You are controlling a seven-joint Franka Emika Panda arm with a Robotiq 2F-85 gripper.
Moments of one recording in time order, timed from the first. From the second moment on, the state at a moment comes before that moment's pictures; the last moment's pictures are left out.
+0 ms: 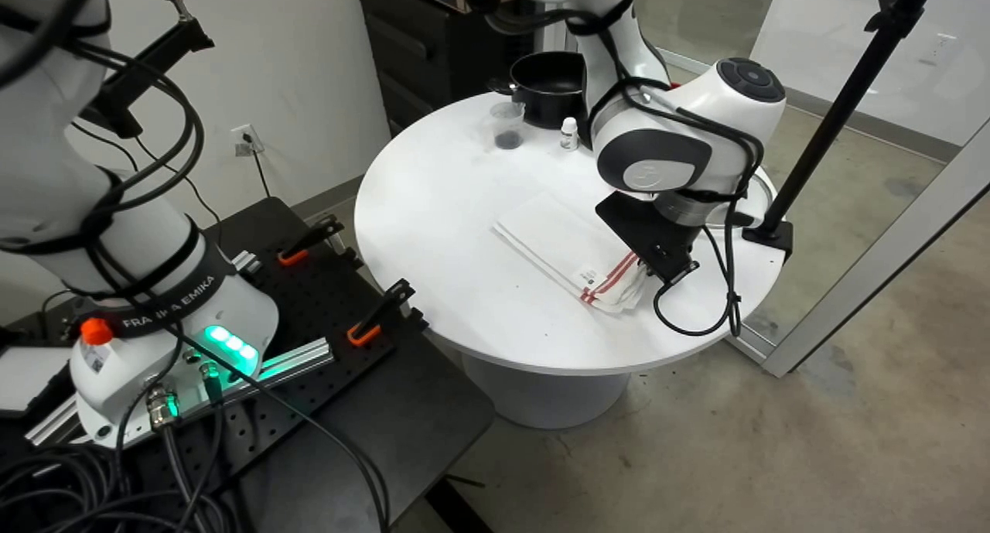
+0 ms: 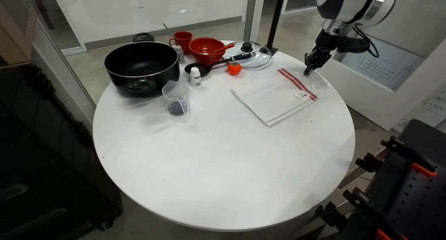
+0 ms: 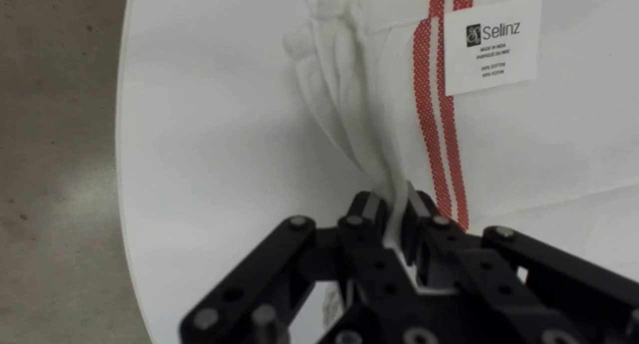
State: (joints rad) arm -0.61 0.79 0.03 -1.86 0.24 2.66 -0.54
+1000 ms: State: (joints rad) arm -0.41 0.73 0.14 -2.06 0.18 2.64 -0.55
